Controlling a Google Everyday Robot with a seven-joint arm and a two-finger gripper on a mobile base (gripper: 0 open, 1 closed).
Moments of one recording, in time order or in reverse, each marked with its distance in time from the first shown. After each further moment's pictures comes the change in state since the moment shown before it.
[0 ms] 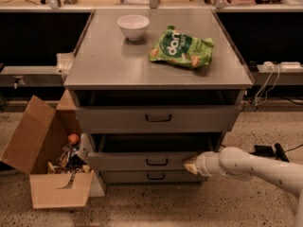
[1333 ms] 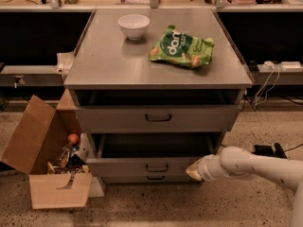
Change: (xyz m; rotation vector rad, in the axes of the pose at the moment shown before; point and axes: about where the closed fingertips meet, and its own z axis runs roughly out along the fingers) arm 0.021 0.018 -0.013 -0.071 0.102 -0.149
